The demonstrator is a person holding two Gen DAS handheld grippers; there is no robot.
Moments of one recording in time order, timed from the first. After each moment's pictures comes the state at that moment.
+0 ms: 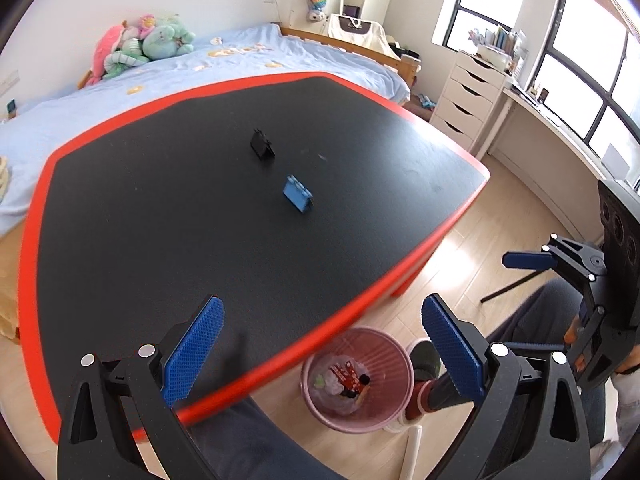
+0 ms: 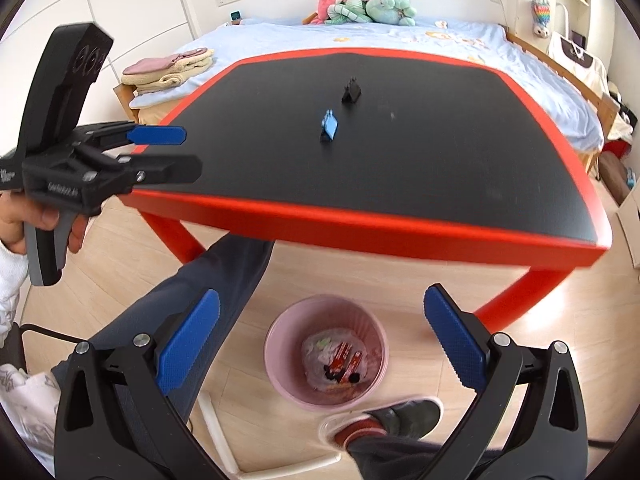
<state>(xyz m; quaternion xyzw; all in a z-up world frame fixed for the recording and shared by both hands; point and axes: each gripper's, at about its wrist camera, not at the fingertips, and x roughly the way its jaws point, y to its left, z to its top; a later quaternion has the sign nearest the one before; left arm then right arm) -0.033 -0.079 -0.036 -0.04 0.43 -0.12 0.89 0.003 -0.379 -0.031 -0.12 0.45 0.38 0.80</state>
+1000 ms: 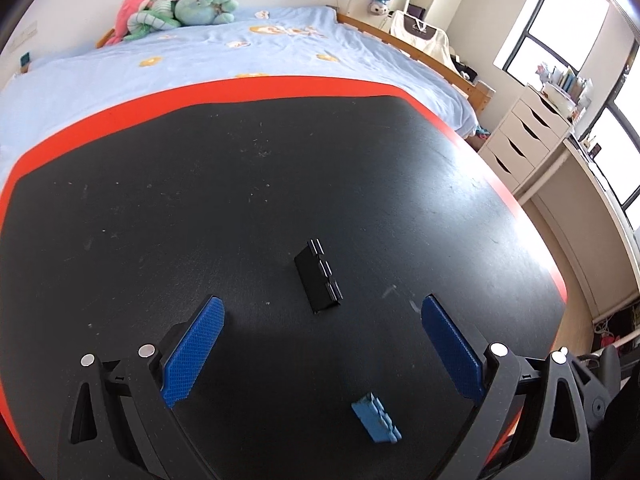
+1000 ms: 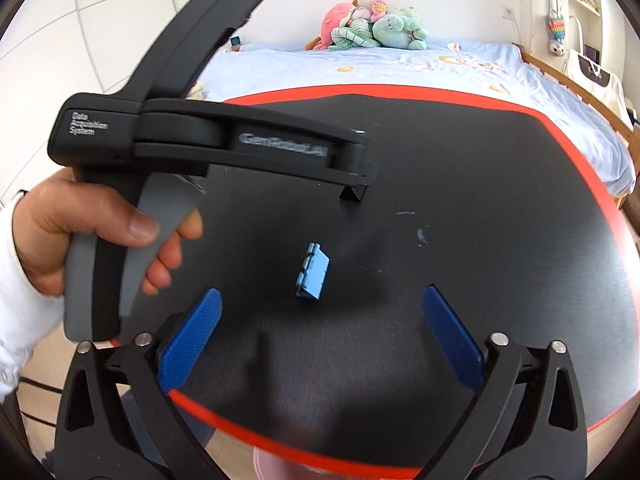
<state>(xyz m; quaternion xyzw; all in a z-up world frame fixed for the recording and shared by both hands) 0.146 -0.053 -0.065 -0.11 0.47 -0.06 0.88 0.125 -0.281 -0.045 -0.08 0.41 0.40 0.81</state>
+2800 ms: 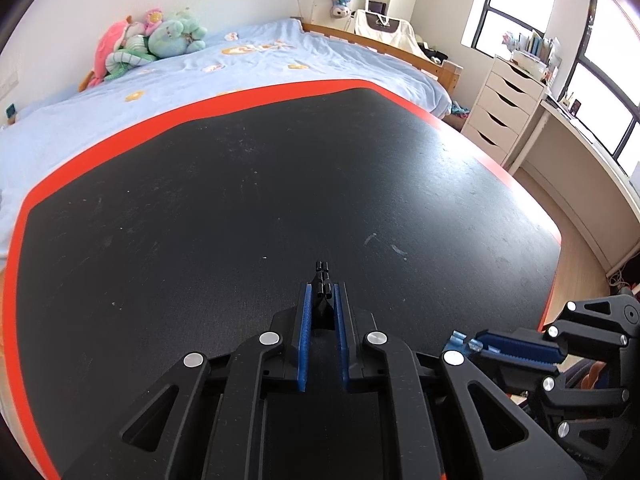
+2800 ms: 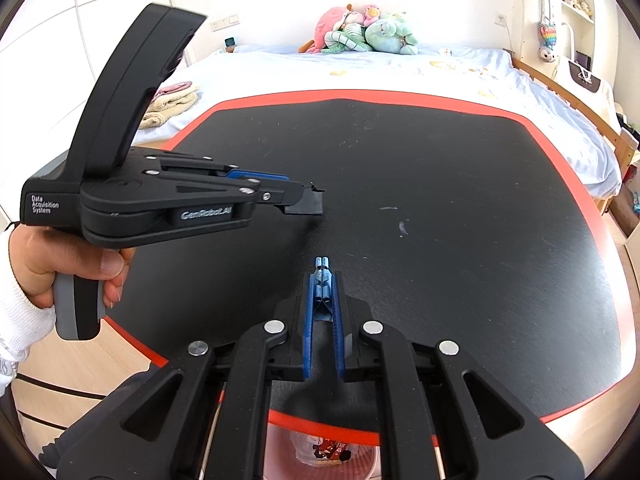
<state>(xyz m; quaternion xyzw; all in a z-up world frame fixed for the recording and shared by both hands) 0.103 -0.067 -0.052 -0.03 0.44 -0.09 0.89 0.122 -0.284 -0.023 -0.10 0.41 0.38 0.82</state>
